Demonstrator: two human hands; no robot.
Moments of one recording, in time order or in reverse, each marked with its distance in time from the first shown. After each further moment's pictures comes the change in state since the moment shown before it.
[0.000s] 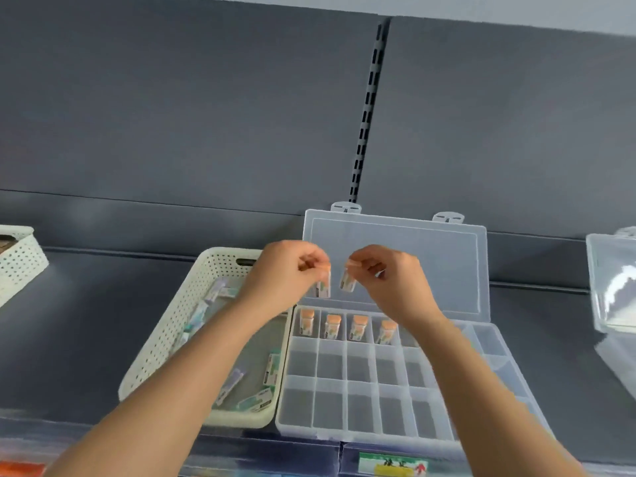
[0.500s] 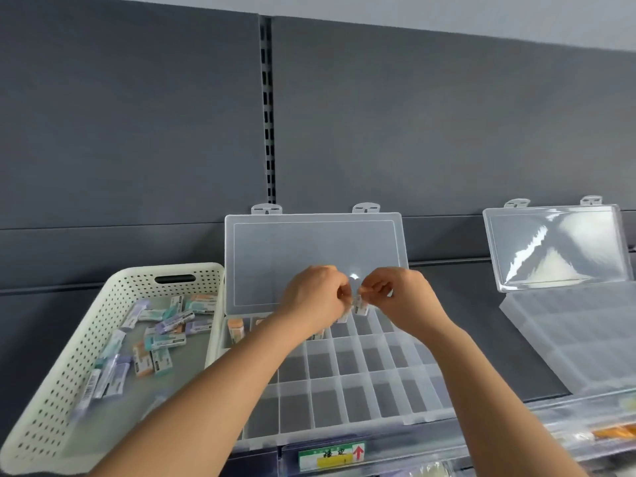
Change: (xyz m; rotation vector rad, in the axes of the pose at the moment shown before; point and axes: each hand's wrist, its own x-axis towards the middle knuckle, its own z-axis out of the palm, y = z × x) left_hand 0.024 0.067 0.127 0.283 -0.280 0.185; right_hand -0.046 0.086 -0.078 -0.253 -0.036 0.221
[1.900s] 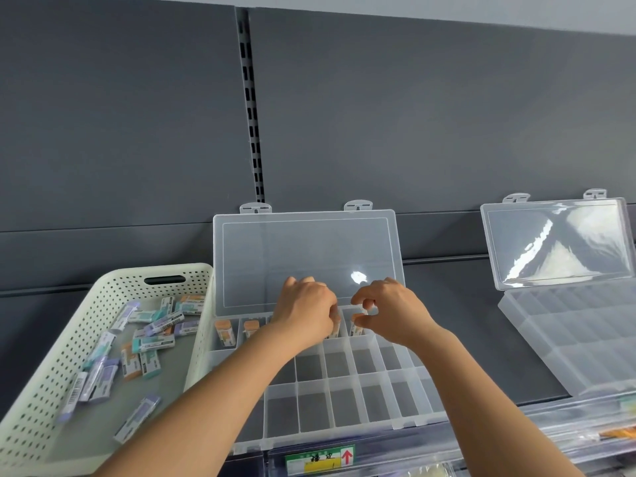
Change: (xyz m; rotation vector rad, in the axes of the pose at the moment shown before) left_hand 0.003 -0.004 0.029 0.289 -0.077 0.037; right_hand 0.006 0.034 0.022 -0.239 -0.175 -0.092
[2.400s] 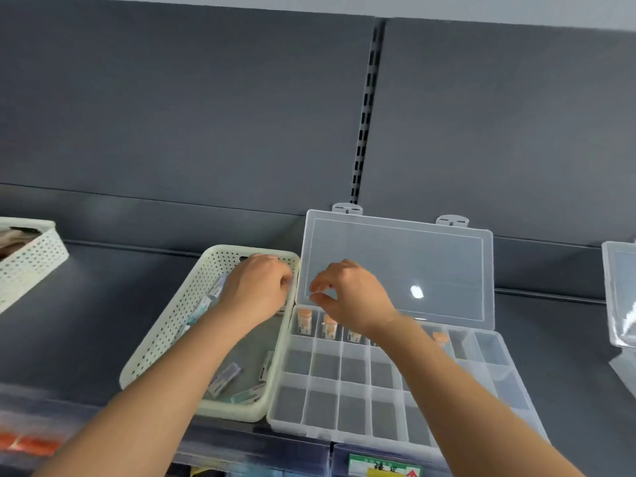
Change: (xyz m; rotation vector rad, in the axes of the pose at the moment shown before) left_hand -0.091 -0.130 -0.064 0.019 0.192 -0.416; right_hand 0.046 -0.162 0.016 0.146 0.010 -0.435
